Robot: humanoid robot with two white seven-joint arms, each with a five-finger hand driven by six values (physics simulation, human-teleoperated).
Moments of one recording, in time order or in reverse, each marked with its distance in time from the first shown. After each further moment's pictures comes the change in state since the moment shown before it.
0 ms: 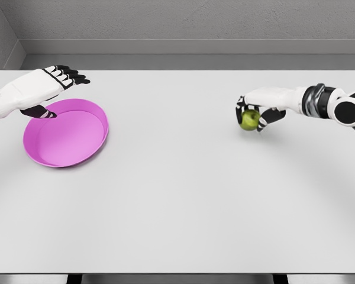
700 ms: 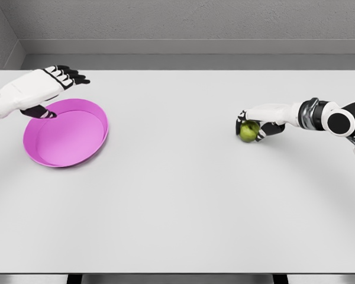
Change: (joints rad) left arm 0.000 -0.001 0.000 0.002 -0.001 0.000 0.000; right arm 0.006 0.008 0.086 0.070 0.000 0.007 -0.002
